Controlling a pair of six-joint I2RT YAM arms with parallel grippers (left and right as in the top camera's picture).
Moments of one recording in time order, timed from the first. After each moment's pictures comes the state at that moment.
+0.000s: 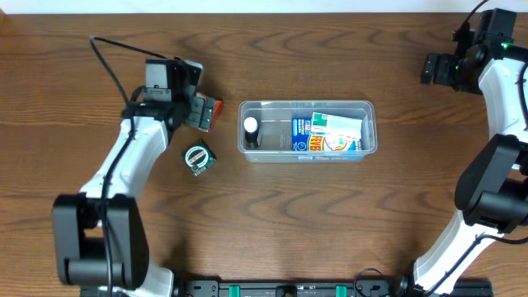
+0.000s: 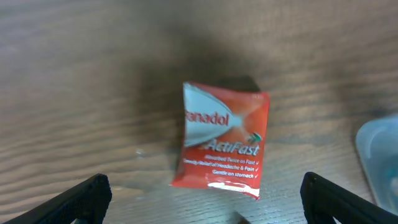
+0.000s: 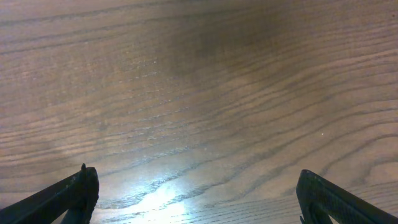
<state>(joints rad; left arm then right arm) -0.07 1.71 1.13 -0.41 0.06 0.21 -0.26 2.07 1.77 -0.82 -0.07 -0.01</state>
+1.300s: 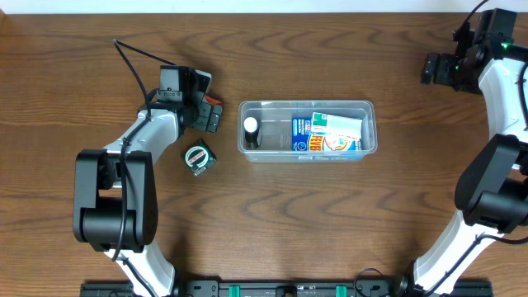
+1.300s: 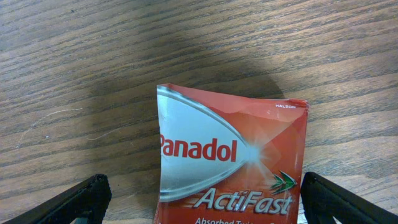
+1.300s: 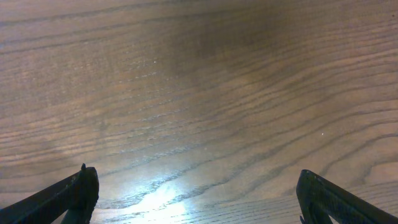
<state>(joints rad) -0.07 1.91 1.13 -0.26 0.07 0.22 -0.26 2.07 1.77 -0.82 -0.07 -0.01</state>
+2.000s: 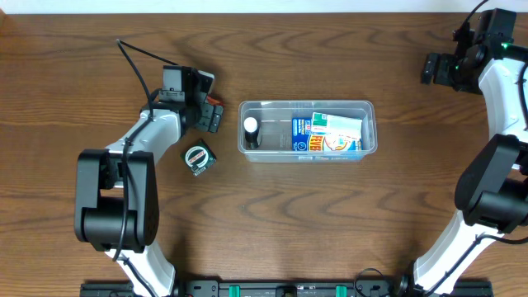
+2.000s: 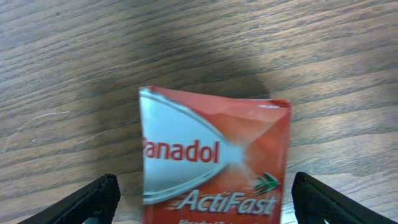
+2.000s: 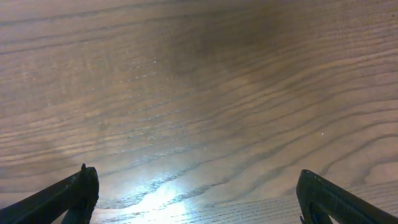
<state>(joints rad) -0.08 1.91 1.13 -0.26 0.08 0.22 -0.26 2.07 1.77 -0.82 -0.07 -0.01</state>
